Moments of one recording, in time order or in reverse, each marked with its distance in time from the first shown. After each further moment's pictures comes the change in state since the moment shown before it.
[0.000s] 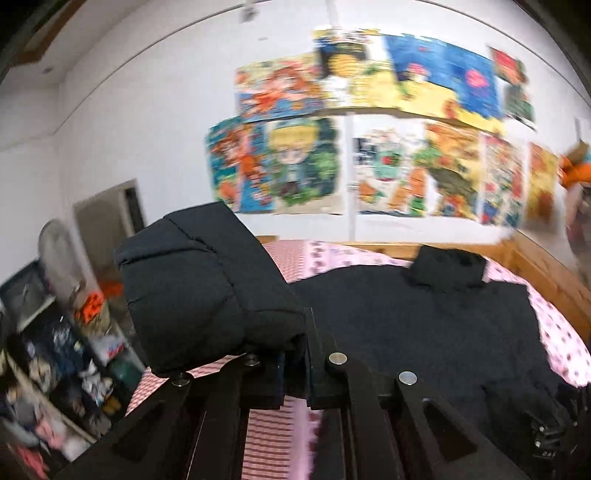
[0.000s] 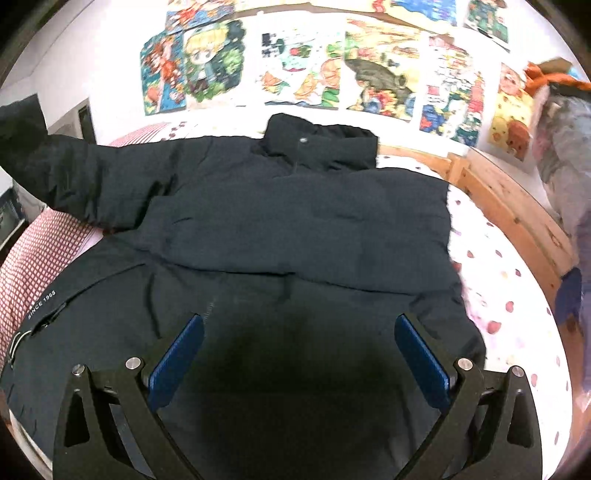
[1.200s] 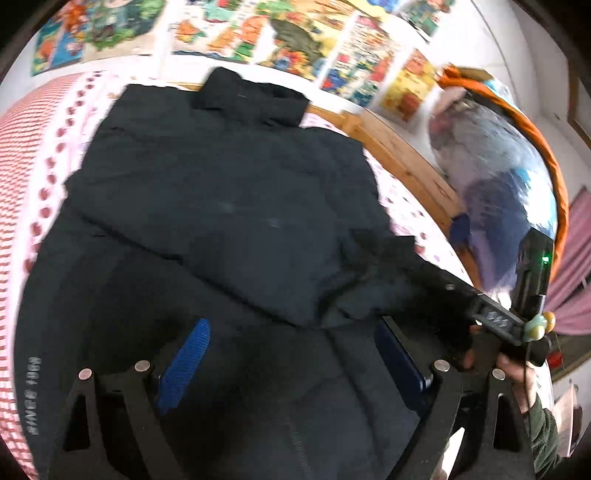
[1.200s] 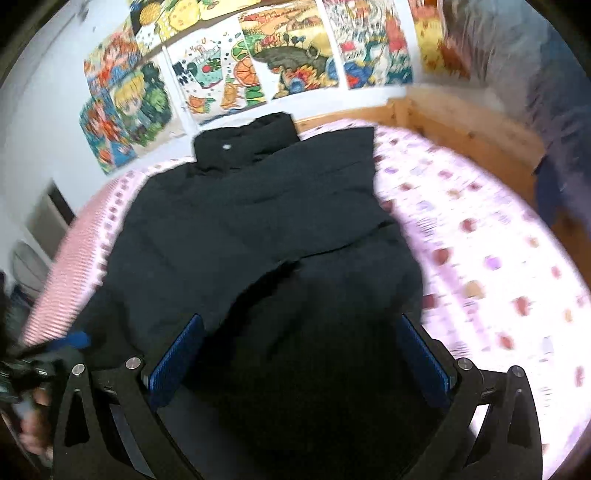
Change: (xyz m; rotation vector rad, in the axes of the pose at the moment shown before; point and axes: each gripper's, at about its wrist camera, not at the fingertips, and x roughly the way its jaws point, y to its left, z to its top) left arm 0.037 -0.134 -0.134 -0.036 0.525 -0.694; right arm 0.016 -0.083 -0.029 0.364 0.015 0.138
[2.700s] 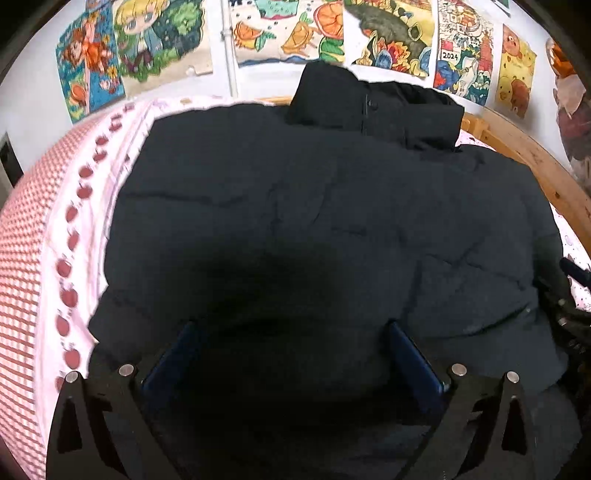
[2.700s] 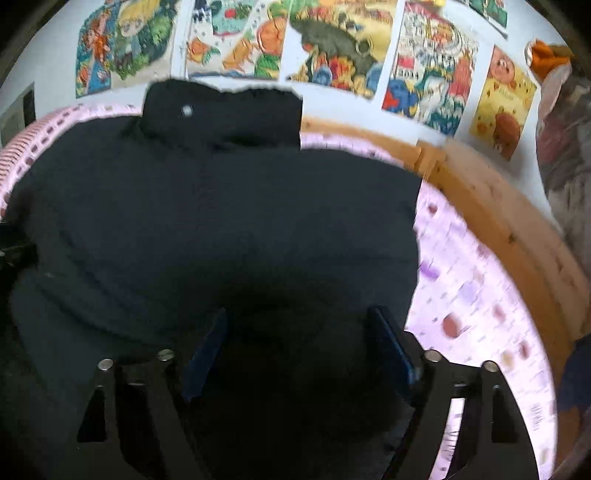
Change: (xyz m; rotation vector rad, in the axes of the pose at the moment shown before) left arm 0.145 0.067 0.122 0.047 -0.039 0.472; right arm 0.163 0.017 0.096 -0.386 -0.015 -0.334
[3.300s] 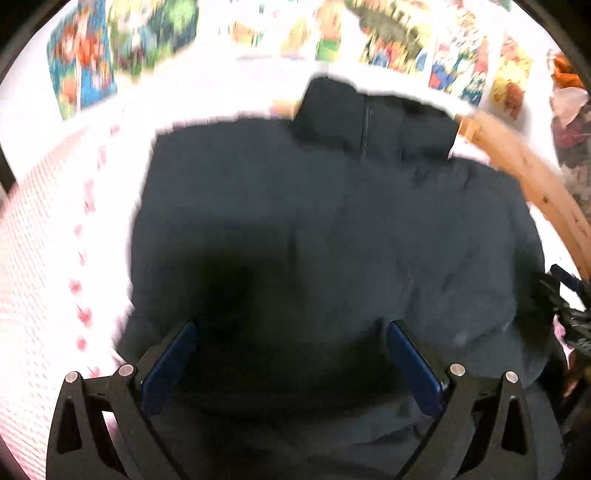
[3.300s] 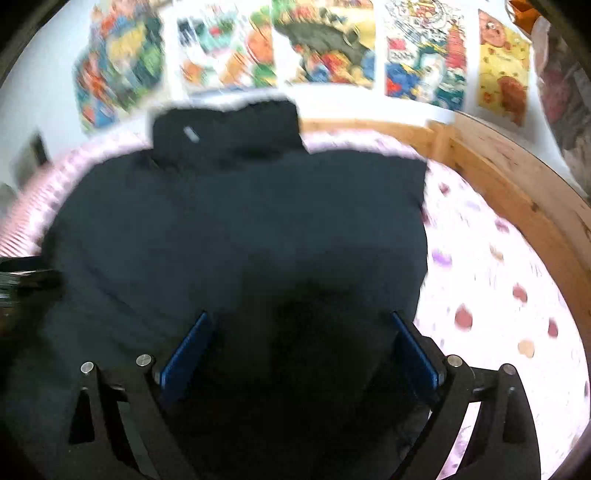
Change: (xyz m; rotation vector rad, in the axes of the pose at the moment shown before) left arm -0.029 0.021 0.032 0.028 0.012 -0.038; right arm -0.035 -0.028 0.030 0.096 -0.037 0.245
